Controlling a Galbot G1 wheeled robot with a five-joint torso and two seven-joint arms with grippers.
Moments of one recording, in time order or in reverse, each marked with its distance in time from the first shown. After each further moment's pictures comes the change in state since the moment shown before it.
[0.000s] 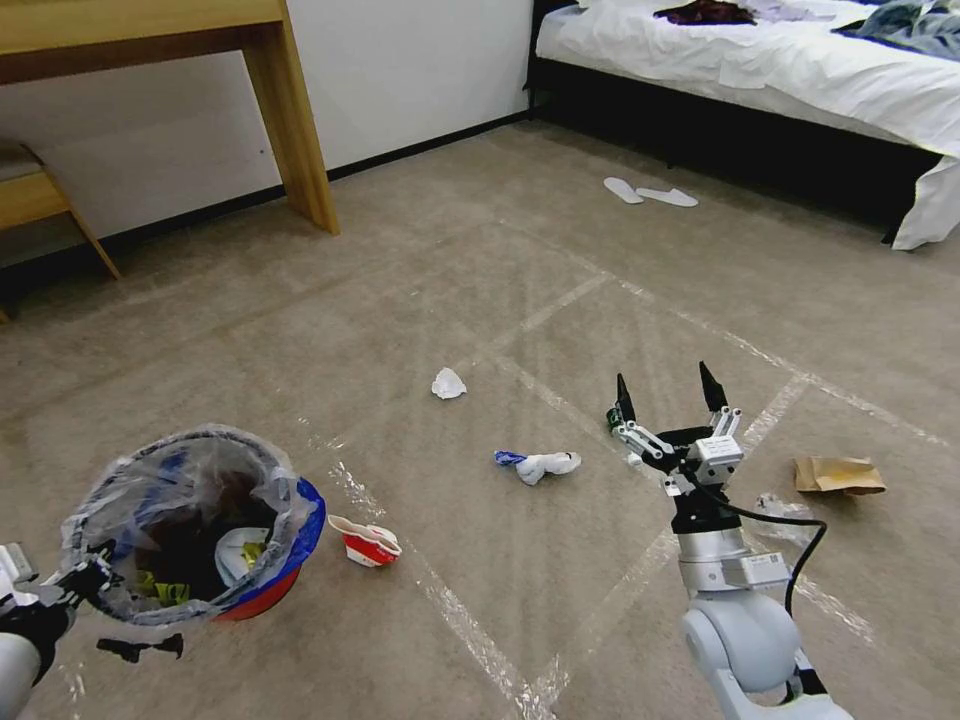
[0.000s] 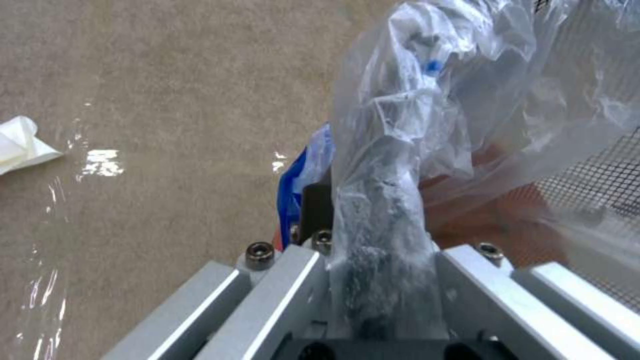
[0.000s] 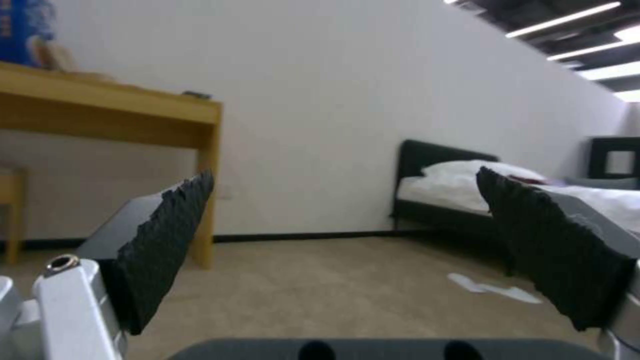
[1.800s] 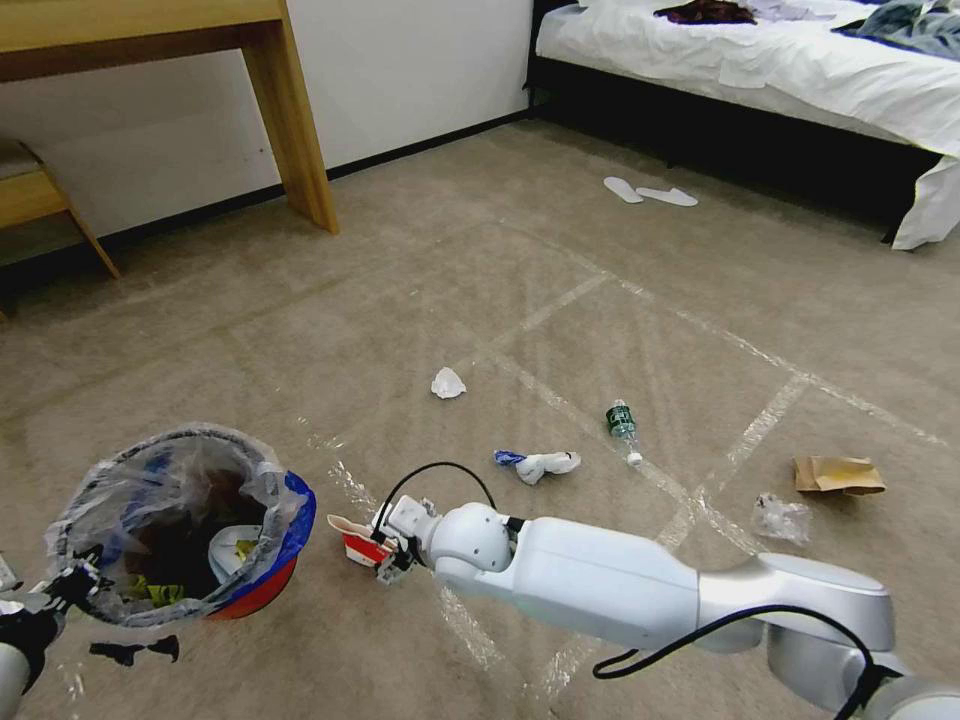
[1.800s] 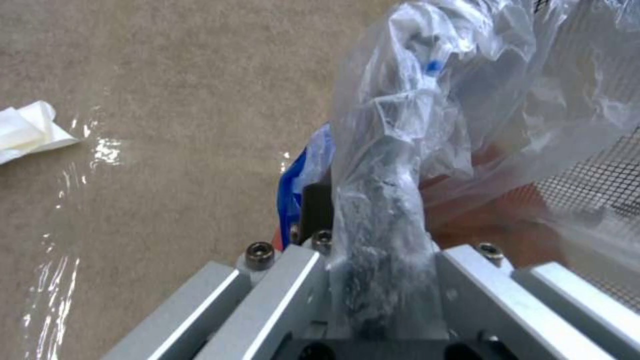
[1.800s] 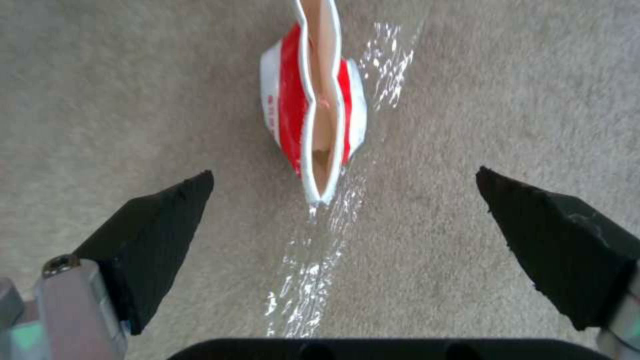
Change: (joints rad) left arm -0.004 -0.045 -0.028 0.001 -0.012 0.000 -0.009; right arm 0.992 0.131 -1.309 -0.624 0.481 -1.075 0.132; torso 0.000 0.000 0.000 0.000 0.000
